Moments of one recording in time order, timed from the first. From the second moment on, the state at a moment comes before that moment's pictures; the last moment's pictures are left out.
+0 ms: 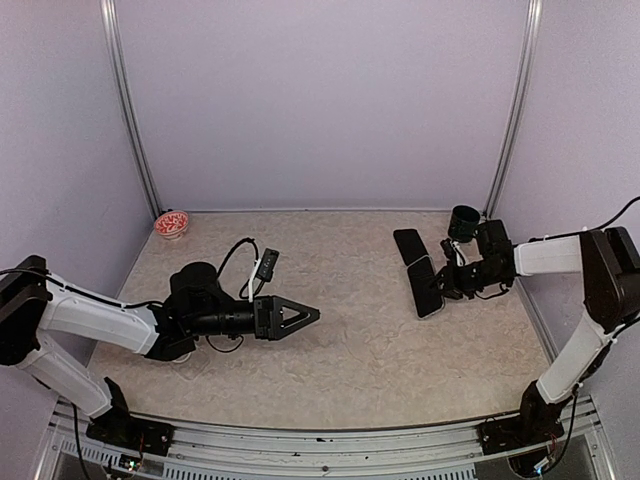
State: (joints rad) left arm -0.90 1.44 0.54 0.79 0.46 -0.75; right arm 0.15 1.62 0.86 -0.20 -0.65 0.29
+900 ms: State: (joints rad) left arm -0.90 1.43 0.50 0.81 0.44 -0.75; right arm 0.09 1.88 1.09 -0.35 -0.70 0.24
